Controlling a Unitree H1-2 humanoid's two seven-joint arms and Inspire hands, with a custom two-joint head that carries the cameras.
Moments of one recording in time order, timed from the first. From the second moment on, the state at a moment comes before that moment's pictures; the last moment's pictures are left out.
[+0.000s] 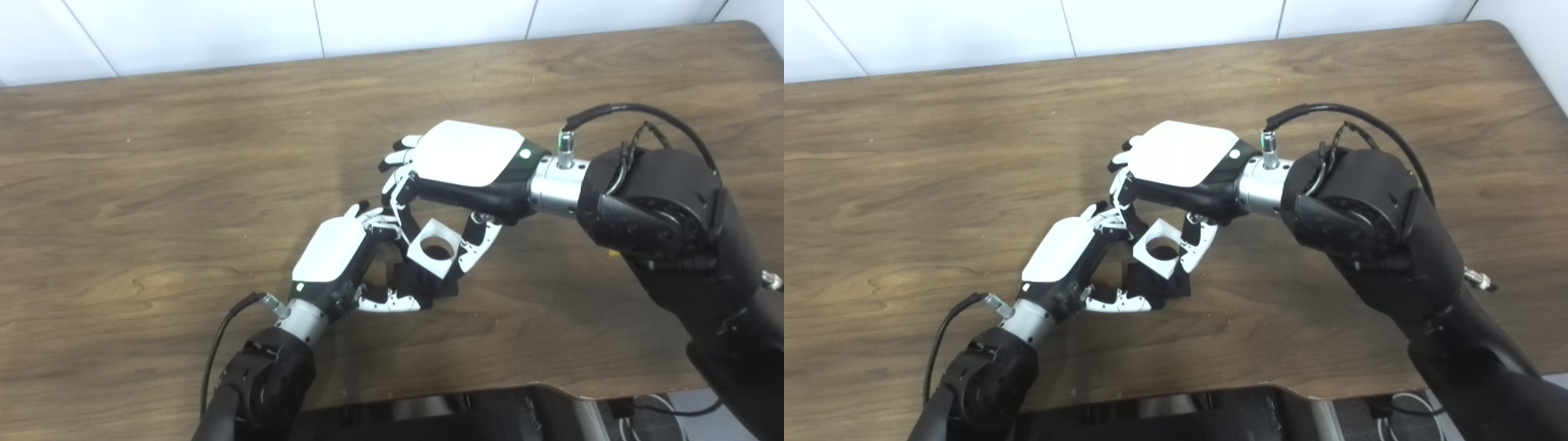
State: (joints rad) left arm 0.05 0.16 -0.50 -0.35 0.83 0.18 -0.27; right arm -0.45 -0.42 0.38 -0.70 -0.73 0.18 1.08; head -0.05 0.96
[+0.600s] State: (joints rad) left arm 0.05 0.16 -0.50 -0.35 0.83 0.18 -0.27; right arm -0.43 -0.42 0.40 -0.68 -0.76 0.15 1.07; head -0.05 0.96
